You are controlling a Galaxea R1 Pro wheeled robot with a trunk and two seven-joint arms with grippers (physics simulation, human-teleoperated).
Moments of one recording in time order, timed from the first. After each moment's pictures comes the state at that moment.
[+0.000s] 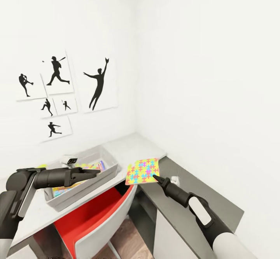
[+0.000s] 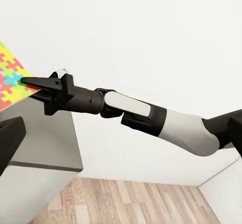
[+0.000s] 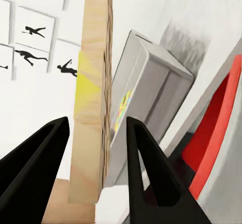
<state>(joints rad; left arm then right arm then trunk) -0.50 0.31 0.12 -1.43 0.19 1.03 -1.57 -0.57 -0.02 0.11 -0.67 -0.98 0.50 0.59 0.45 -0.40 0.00</state>
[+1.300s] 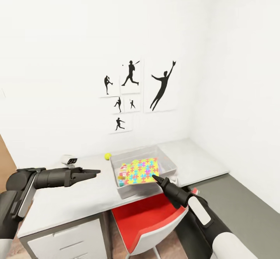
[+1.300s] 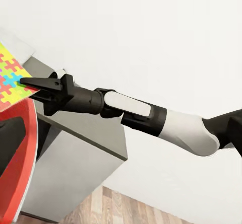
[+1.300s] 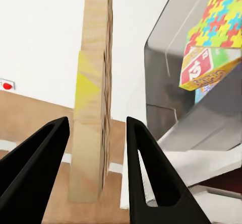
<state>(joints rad) -0.50 0.31 0.12 -1.43 0.19 1.03 -1.57 -0.57 -0.02 0.12 -0.67 -0.98 0.50 0.59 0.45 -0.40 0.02</state>
